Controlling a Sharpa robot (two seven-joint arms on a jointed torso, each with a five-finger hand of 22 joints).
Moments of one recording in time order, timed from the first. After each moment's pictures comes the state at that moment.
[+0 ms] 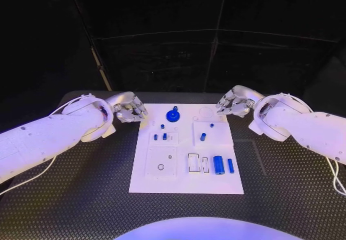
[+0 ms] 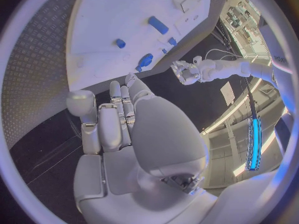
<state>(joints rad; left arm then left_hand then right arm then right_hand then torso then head) 1.09 -0.85 0.13 1.33 -1.20 -0.12 0.03 1.42 -0.16 0.48 0.05 0.14 1.06 0.14 0.13 0.08 1.26 0.07 0.12 0.10 1.45 -0.02 1.30 1.06 0.13 1.36 0.09 0.76 1.31 1.11 -0.85 0.10 1.39 -1.26 -0.24 -0.07 1.48 -0.03 0.04 0.04 0.18 1.03 0.14 0.15 0.07 1.08 0.07 0.36 0.26 1.47 -0.01 1.31 1.14 0.15 1.28 0.09 1.19 0.83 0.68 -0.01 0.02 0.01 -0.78</state>
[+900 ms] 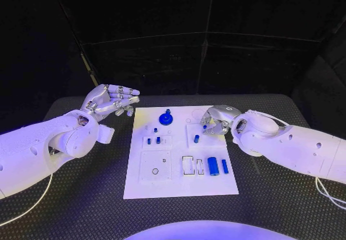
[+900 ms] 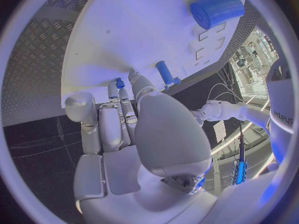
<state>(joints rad) 1.06 -0.94 0.13 1.51 -0.31 -0.23 0.38 1.38 -0.14 0.40 0.05 0.14 1.08 0.13 0.14 0.08 1.25 0.06 0.18 0.14 1.36 -0.01 1.13 0.83 0.16 1.25 0.09 0.43 1.19 1.03 -0.79 0.08 1.43 -1.67 -0.25 -0.17 1.46 -0.08 0.10 0.05 0.16 1.01 0.16 0.07 0.07 1.06 0.09 0.26 0.13 1.47 0.00 1.33 1.17 0.13 1.30 0.10 1.22 0.89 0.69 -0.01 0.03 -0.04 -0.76</state>
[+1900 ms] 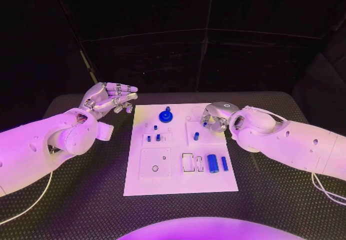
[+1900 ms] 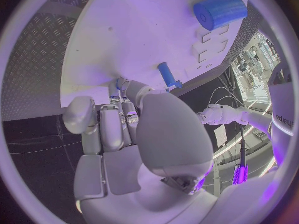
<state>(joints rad) 1.05 -0.94 0.13 1.50 -0.27 -0.23 0.38 1.39 -0.13 0.39 0.04 0.14 1.07 0.15 0.13 0.08 1.22 0.07 0.19 0.15 1.36 -0.01 1.13 0.83 0.16 1.24 0.09 0.41 1.18 1.04 -0.77 0.08 1.42 -1.71 -0.21 -0.20 1.46 -0.09 0.55 -0.07 0.08 1.13 0.14 0.07 0.07 1.18 0.09 0.20 0.07 1.47 -0.01 1.35 1.18 0.12 1.33 0.09 1.29 0.99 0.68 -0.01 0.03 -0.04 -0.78</state>
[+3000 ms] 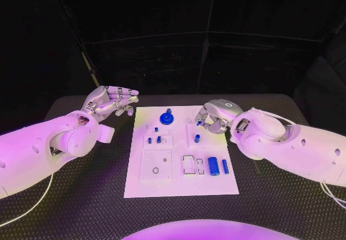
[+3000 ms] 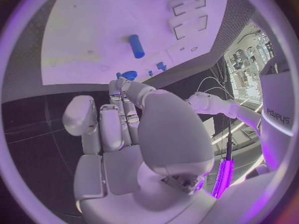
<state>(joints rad) 1.05 -0.94 0.13 1.49 -0.26 -0.23 0.36 1.40 -0.12 0.39 0.04 0.14 1.07 0.15 0.13 0.07 1.22 0.07 0.19 0.15 1.36 -0.01 1.13 0.82 0.16 1.24 0.09 0.39 1.17 1.03 -0.85 0.11 1.66 -1.74 -0.31 -0.24 1.42 -0.10 0.59 -0.08 0.08 1.15 0.14 0.07 0.07 1.22 0.07 0.19 0.07 1.47 -0.01 1.36 1.19 0.12 1.33 0.09 1.30 1.01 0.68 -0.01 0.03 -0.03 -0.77</state>
